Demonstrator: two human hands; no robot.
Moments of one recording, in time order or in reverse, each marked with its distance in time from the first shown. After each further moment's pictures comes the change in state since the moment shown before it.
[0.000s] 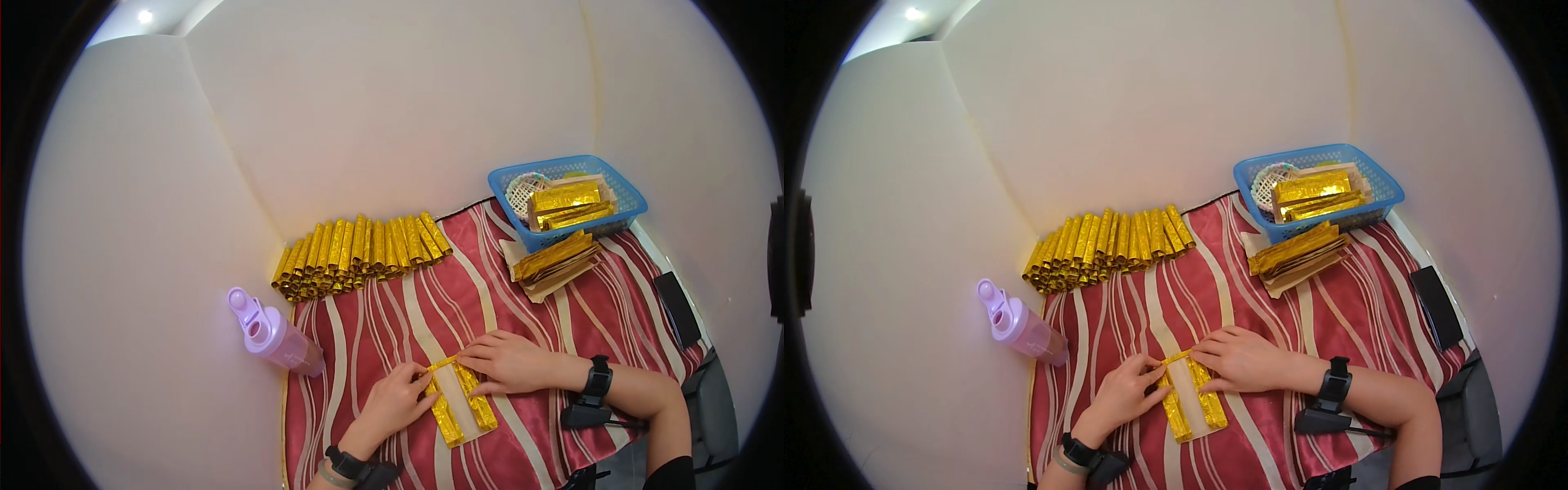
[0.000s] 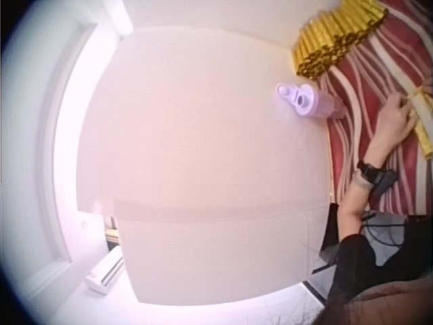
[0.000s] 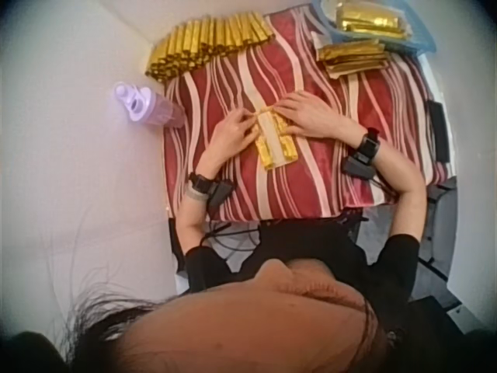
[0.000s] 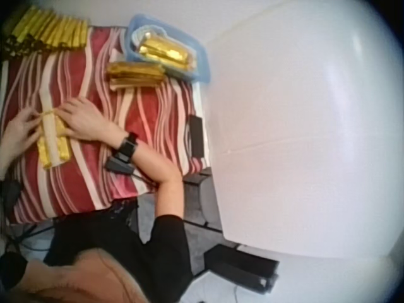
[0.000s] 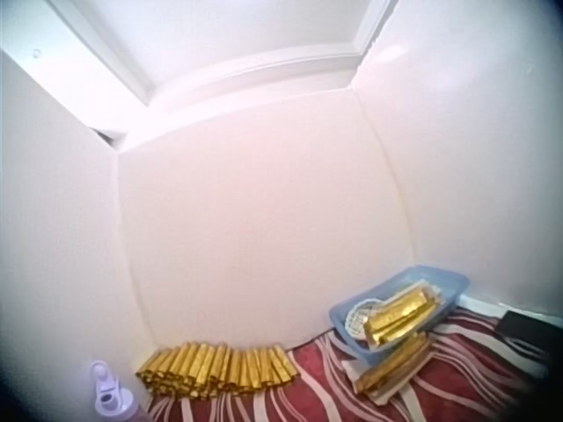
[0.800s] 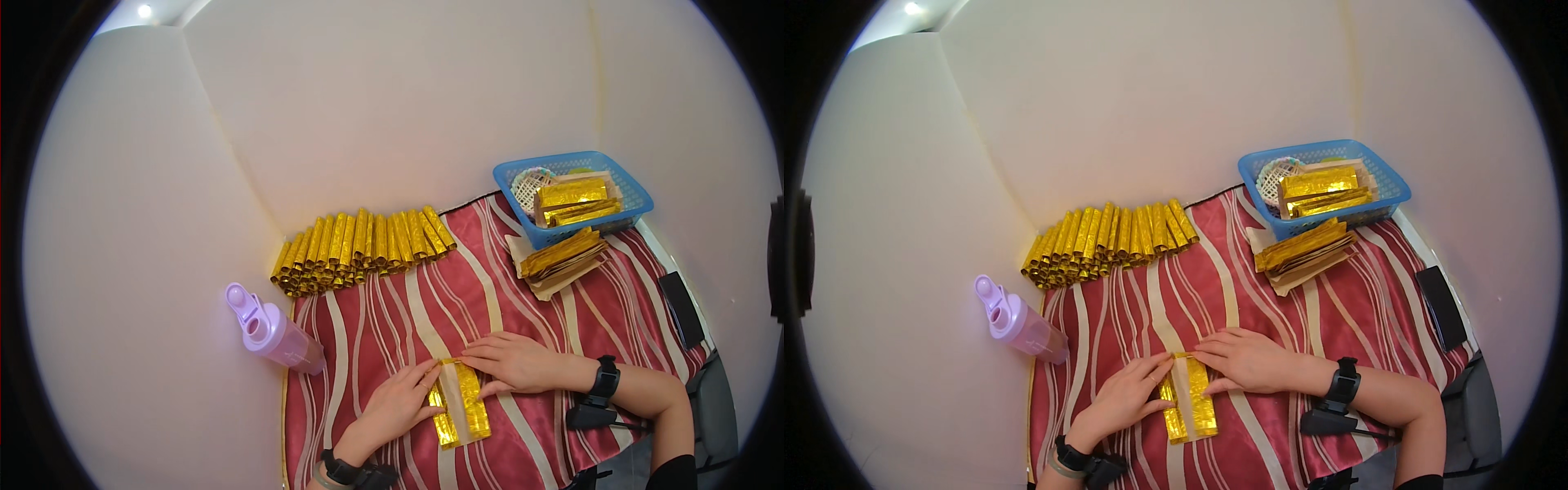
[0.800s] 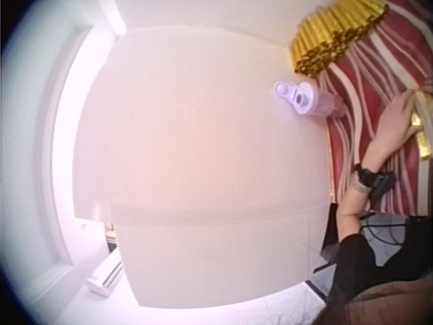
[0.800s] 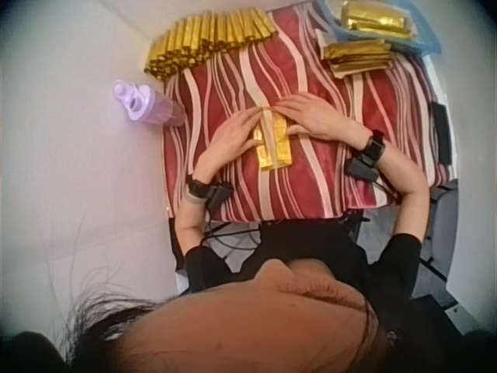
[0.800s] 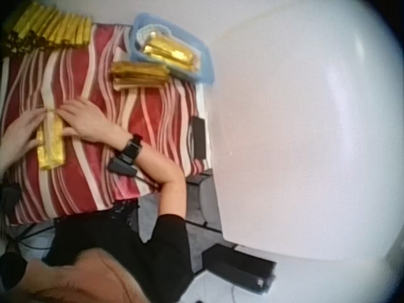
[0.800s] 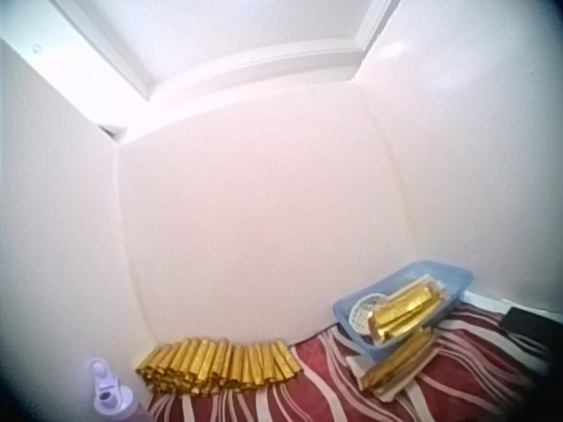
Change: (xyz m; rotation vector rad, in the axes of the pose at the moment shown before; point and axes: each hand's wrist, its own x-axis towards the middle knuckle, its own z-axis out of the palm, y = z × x) left_hand -0.003 0.000 -0.010 -0.030 -0.179 -0.014; right_hand -0.001 0.001 0.001 0.047 0.023 0.008
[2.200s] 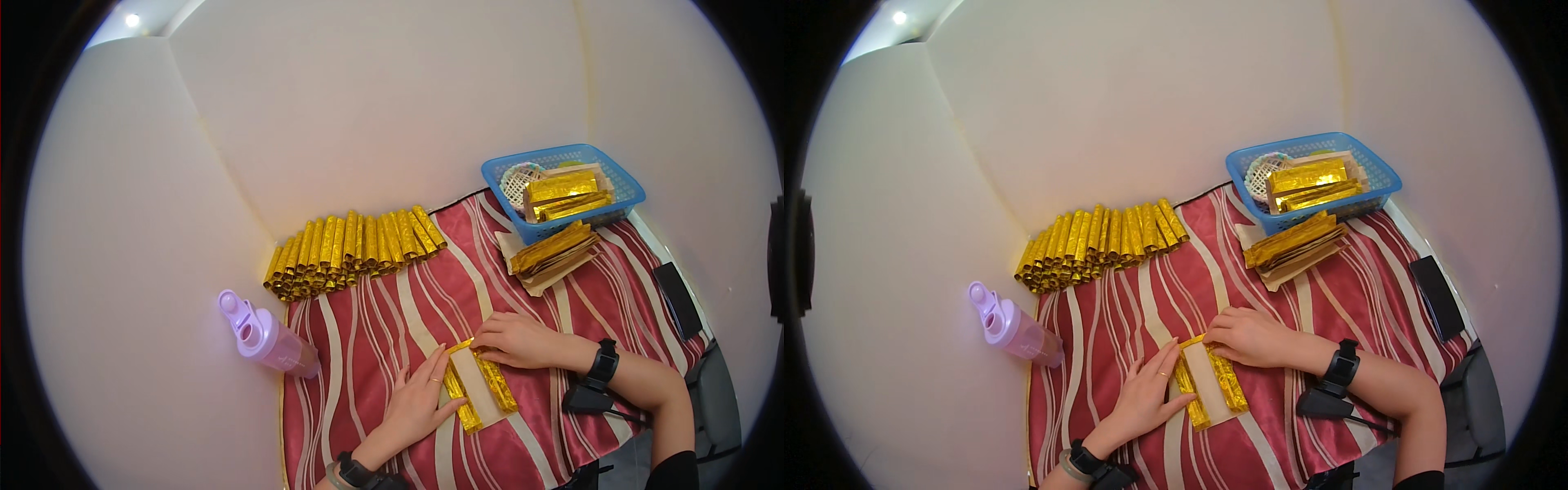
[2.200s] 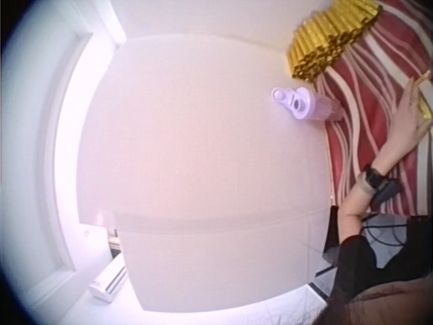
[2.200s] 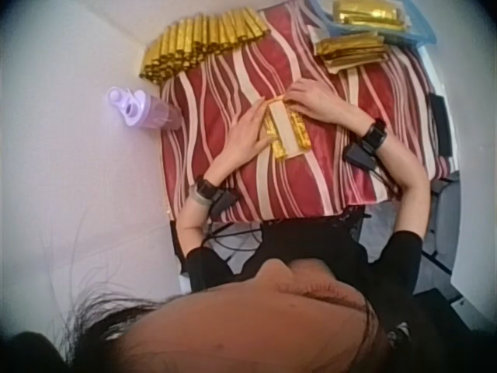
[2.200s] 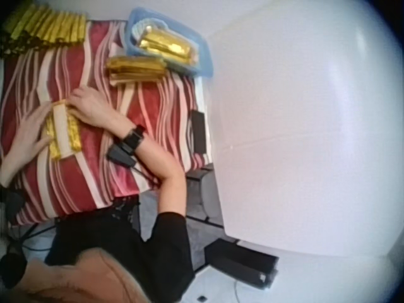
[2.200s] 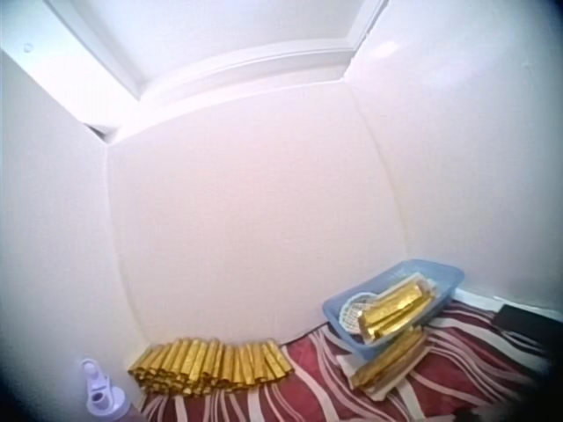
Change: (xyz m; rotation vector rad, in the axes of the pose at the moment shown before) left_hand 0.015 0.021 0.024 -0.121 0.037 -0.101; right_hand -0.004 0.025 -0.006 0.089 0.028 0.130
